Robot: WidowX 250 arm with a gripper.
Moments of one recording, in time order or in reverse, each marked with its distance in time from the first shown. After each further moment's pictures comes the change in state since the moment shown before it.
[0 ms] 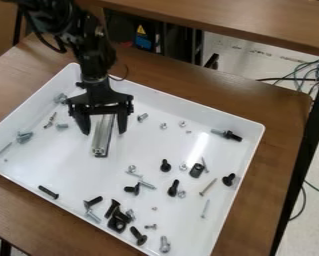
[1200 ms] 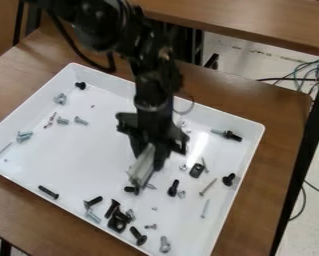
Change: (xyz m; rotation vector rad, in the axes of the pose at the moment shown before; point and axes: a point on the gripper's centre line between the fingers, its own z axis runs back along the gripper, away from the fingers) arm -0.101 -0.083 0.035 -0.005 -0.008 -0.562
